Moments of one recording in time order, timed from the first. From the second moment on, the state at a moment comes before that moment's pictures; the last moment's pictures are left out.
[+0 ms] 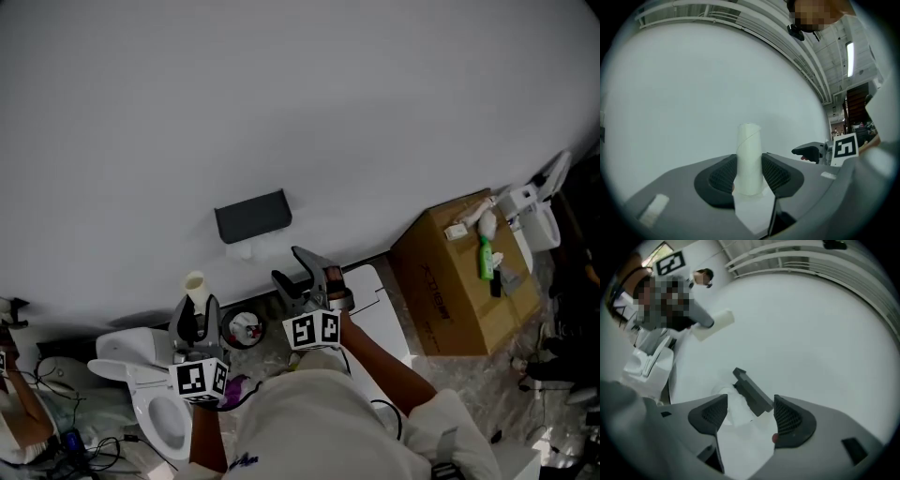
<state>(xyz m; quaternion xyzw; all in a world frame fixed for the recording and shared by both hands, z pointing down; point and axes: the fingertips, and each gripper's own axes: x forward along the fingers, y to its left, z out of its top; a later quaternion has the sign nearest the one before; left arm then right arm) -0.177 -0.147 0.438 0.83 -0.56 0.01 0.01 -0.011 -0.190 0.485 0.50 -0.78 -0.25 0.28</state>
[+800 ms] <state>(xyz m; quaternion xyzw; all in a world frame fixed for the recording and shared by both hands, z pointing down) -0.150 -0.150 0.397 0.85 -0.53 -0.02 -0.03 0.070 -0.139 0.385 0.58 -0.81 -0.04 -0.02</state>
